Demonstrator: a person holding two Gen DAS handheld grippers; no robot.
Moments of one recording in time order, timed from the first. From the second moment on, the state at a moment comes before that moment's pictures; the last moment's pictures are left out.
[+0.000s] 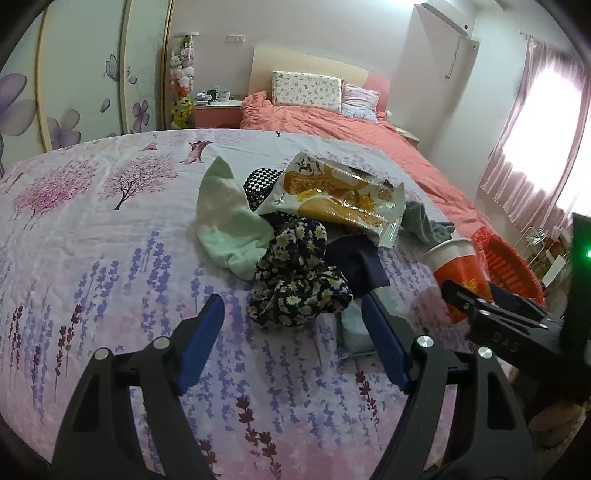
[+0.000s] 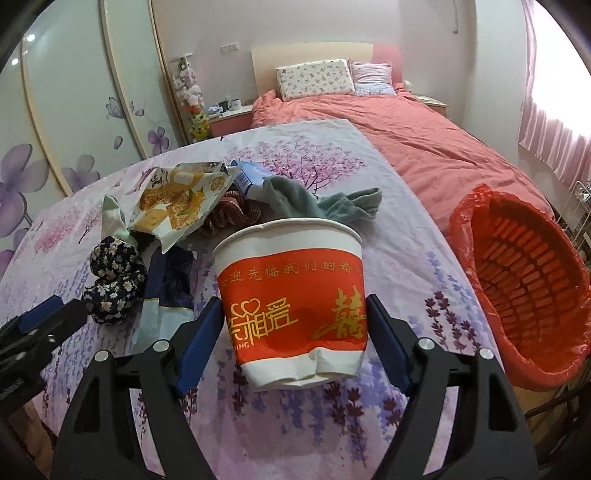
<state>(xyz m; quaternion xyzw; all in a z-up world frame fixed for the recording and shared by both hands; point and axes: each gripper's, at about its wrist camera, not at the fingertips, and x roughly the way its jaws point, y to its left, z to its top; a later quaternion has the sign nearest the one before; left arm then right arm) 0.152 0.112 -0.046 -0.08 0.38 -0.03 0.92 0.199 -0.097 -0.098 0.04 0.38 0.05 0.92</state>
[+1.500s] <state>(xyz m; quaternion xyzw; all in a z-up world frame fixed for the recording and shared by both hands) 0.155 0.047 0.033 -0.07 0.32 -0.12 0.94 0.148 -0.169 -0.047 0.09 0.31 0.02 0.95</state>
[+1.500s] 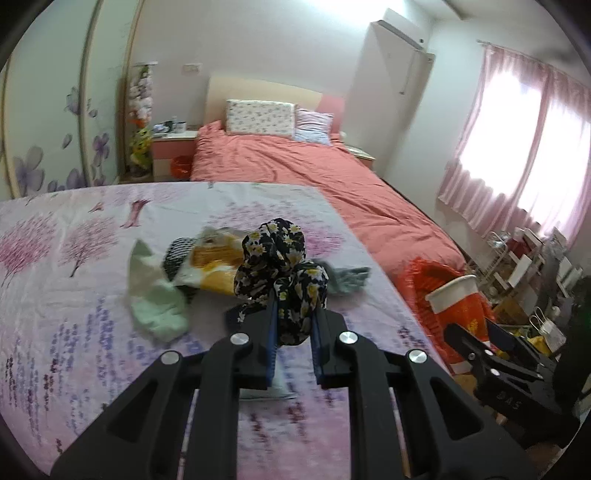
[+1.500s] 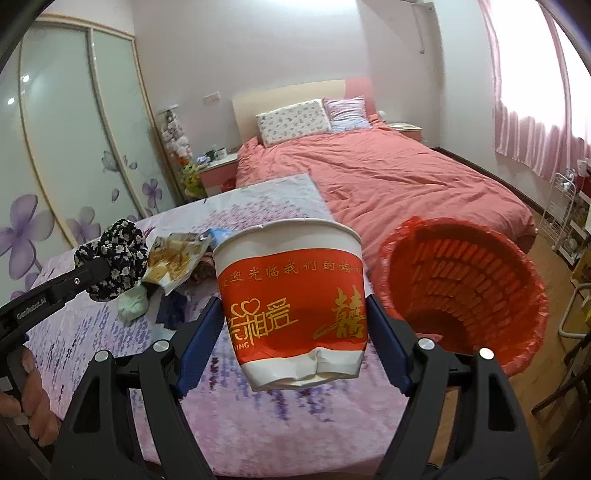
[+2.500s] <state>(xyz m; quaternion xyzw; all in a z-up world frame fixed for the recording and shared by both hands) 0.192 -0.171 0.014 -0.03 0.34 -0.31 0.89 0.152 -0.329 -0.057 0.16 0.26 -0.12 0.94</state>
